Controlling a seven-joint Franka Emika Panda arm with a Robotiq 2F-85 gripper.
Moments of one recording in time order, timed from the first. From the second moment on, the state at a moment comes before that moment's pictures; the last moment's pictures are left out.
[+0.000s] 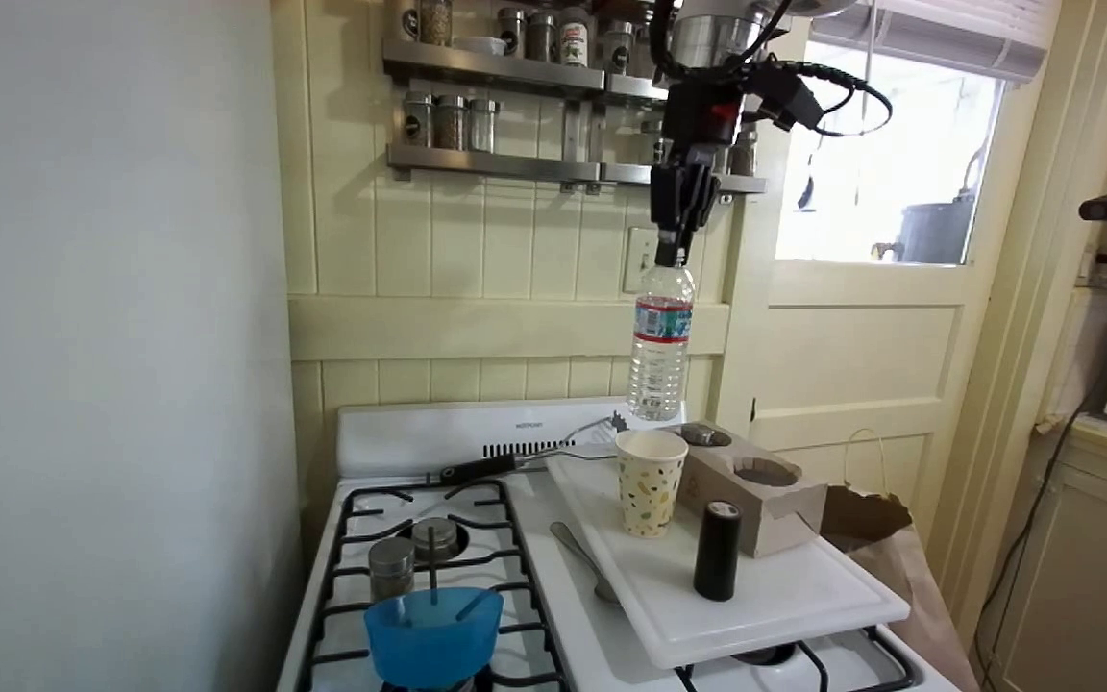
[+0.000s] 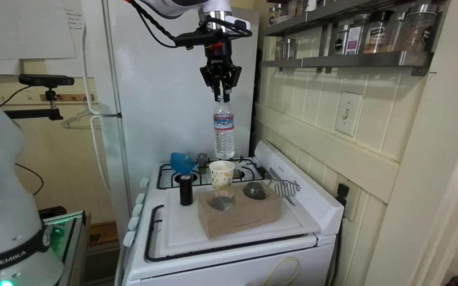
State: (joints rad) arm 0.09 -0.25 -0.02 -2.00 -0.01 1.88 -0.40
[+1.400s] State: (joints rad) arm 0.09 -0.21 -0.01 -2.09 -0.01 1.99 -0.40
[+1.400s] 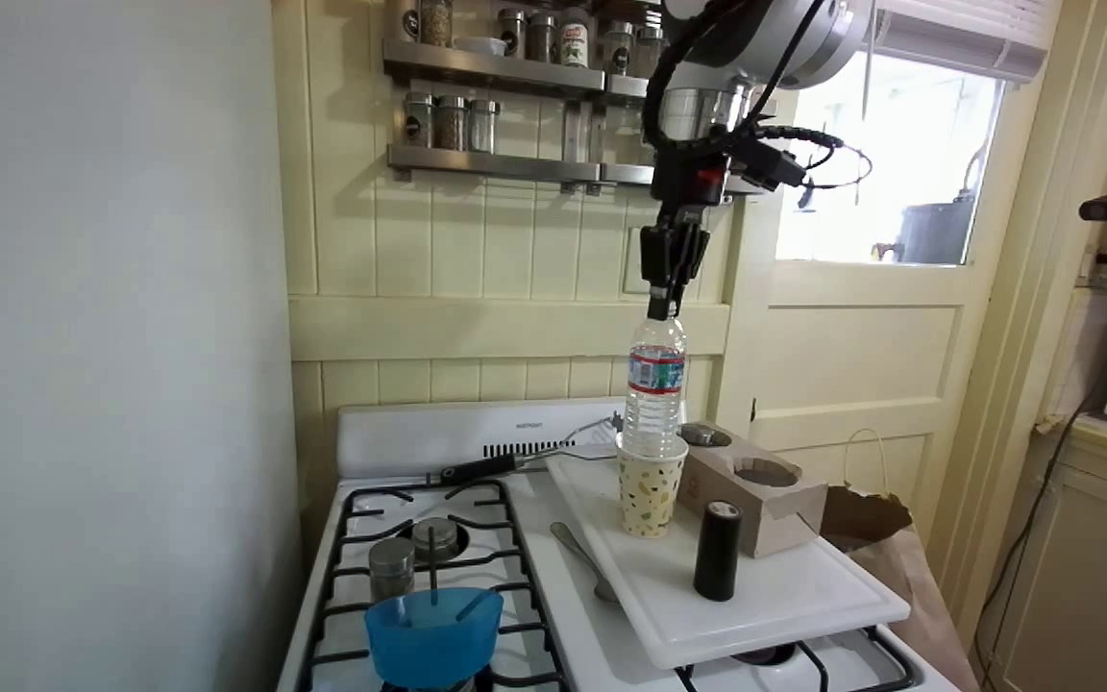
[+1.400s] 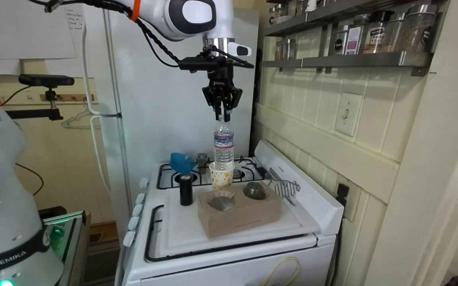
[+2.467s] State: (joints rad) arm 0.05 -0.21 -0.03 -2.23 -0.02 2.10 -0.45
